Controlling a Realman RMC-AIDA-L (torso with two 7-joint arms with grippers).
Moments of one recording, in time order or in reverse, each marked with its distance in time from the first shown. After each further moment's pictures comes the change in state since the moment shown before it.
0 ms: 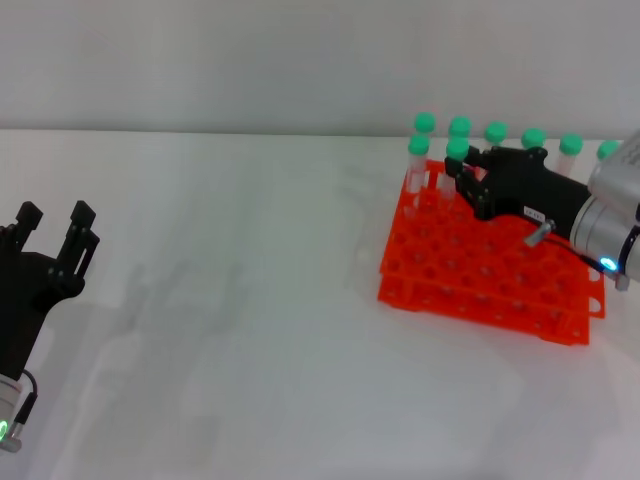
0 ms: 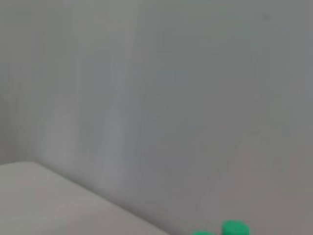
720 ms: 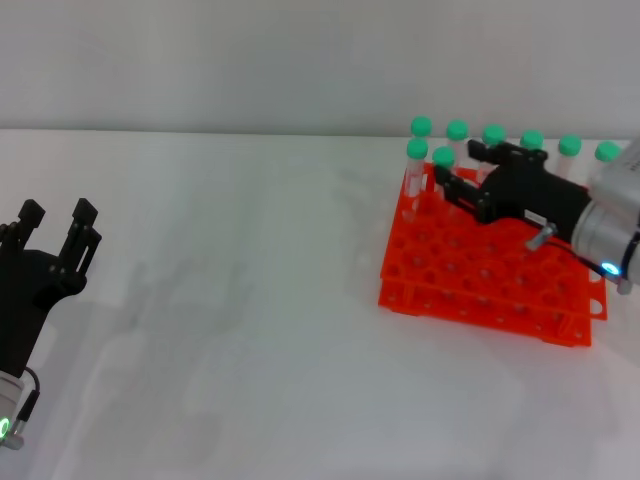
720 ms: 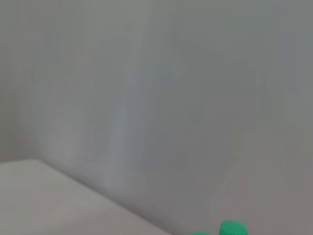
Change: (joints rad) left arm -0.006 0.000 0.000 -0.002 0.000 0.000 -0.009; right arm -0.050 -0.001 -0.049 -0.083 0.020 0.034 0.009
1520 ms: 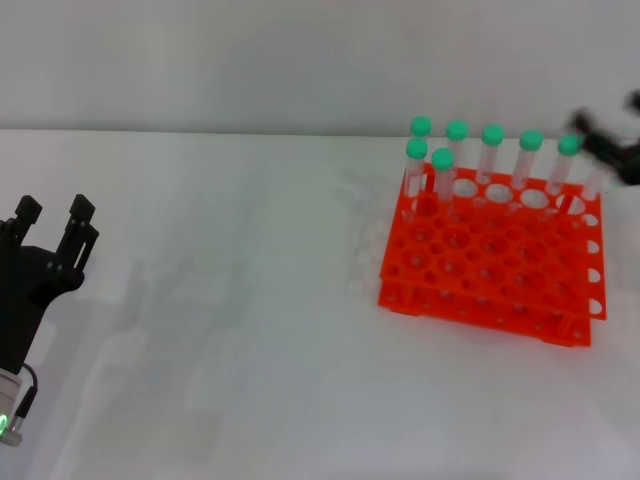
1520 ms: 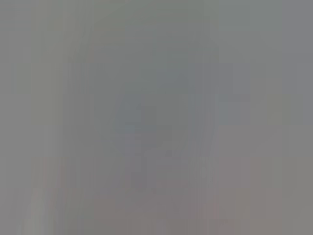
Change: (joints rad) left arm -0.001 0.002 -0.004 0.007 0.000 0.000 0.000; right arm -0.219 -0.007 0.240 -0.102 0.041 -0.214 -0.013
